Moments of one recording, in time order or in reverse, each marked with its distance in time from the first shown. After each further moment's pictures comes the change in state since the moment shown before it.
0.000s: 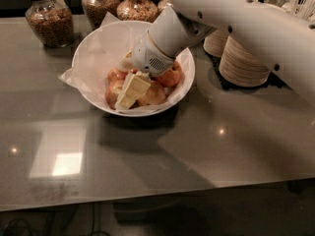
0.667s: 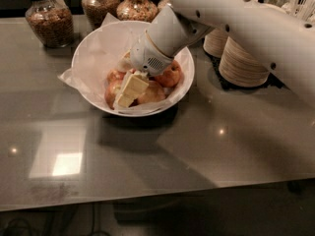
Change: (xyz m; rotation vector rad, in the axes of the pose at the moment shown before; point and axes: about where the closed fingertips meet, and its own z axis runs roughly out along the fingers) arm -0.003 0.000 0.001 -0.012 -0.007 0.009
